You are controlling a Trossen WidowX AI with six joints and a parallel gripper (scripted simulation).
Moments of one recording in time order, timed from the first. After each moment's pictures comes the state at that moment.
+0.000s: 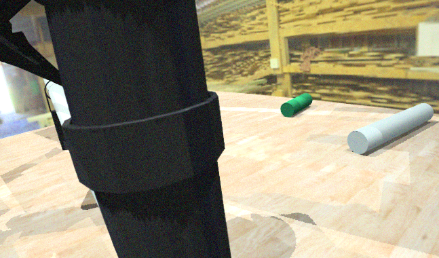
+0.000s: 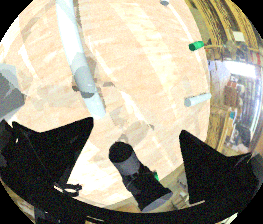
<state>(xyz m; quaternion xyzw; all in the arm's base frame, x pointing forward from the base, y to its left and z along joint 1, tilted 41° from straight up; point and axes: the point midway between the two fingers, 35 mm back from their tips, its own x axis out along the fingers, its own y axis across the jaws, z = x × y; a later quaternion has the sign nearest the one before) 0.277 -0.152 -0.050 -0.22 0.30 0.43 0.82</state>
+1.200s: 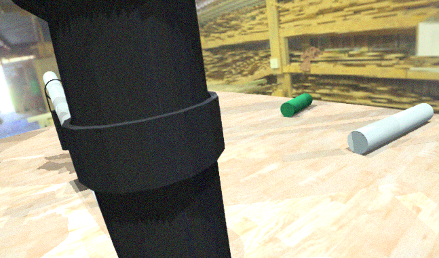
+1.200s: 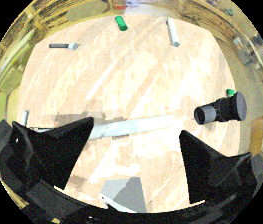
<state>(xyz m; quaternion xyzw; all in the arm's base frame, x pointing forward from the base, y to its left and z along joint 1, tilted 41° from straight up) 0.250 -0.117 0.056 0.33 0.52 0.11 0.78</state>
